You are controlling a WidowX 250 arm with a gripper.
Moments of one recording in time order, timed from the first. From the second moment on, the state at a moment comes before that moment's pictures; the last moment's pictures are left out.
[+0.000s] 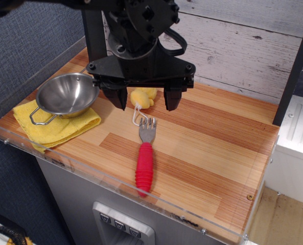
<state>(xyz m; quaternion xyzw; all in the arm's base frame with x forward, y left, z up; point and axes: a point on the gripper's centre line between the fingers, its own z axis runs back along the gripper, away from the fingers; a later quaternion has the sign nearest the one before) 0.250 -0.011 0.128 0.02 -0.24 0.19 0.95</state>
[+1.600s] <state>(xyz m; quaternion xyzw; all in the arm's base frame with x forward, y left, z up) 0.286 0.094 0.094 0.06 -0.19 0.32 0.93</state>
